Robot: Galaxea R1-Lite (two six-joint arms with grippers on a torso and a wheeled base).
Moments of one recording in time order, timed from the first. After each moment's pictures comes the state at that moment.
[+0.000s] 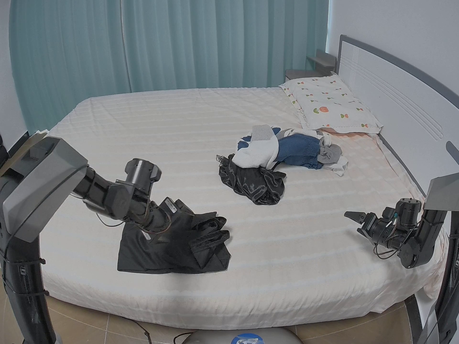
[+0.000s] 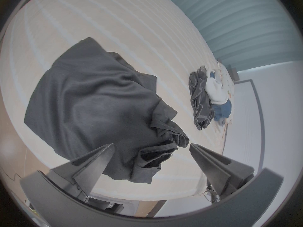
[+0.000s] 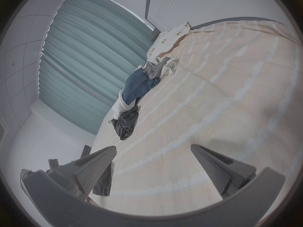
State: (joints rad) left arm -0.27 2.23 -1.26 -0.05 -0.25 -1.00; right arm -0.10 2.34 -0.54 -1.37 0.44 0.69
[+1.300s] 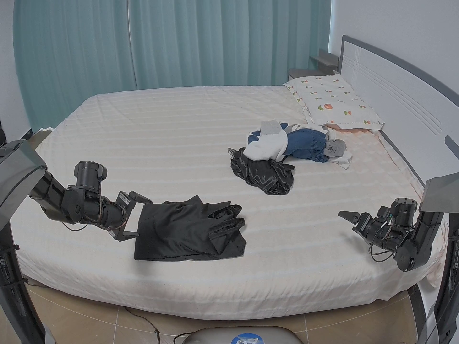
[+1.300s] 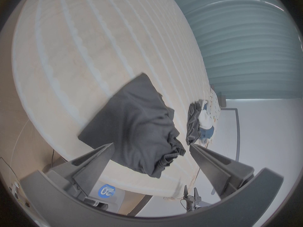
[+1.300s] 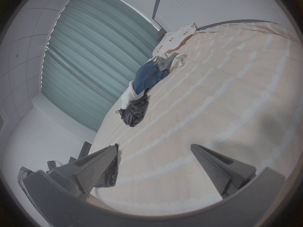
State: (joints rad) left arm -0.02 2.12 -1.01 -0.30 -0.44 -1.07; right arm -0.03 2.32 -0.51 -1.41 0.37 0.68
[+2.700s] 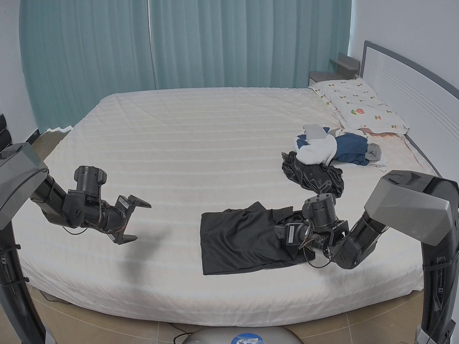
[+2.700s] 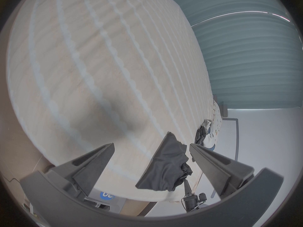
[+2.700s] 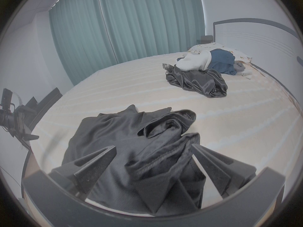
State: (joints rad) left arm -0.01 2.13 -0.98 -0.34 -0.42 -1.06; right arm 0.48 2.36 -0.95 -0.82 -0.25 0.35
